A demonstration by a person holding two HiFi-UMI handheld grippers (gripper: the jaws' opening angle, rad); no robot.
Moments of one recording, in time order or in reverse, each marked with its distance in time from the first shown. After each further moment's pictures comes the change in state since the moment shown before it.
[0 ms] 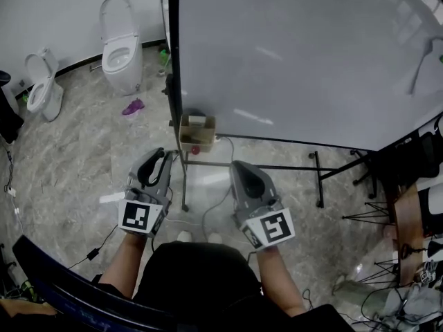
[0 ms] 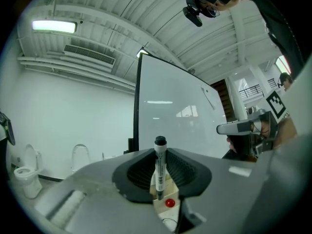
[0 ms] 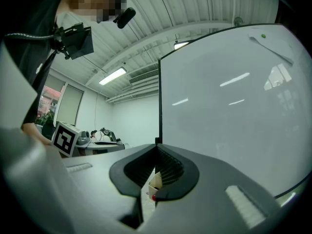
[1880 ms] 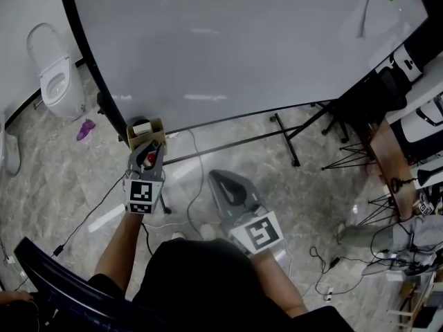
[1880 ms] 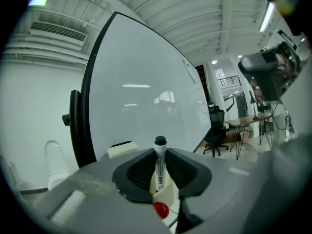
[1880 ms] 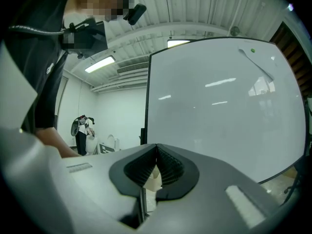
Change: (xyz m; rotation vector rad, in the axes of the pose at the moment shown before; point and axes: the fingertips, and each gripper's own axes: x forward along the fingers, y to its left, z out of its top) left arm 0.126 -0.054 -0.121 0.172 0.182 -0.294; right arm -0.043 -0.017 -0.017 -0.035 0.090 -0.201
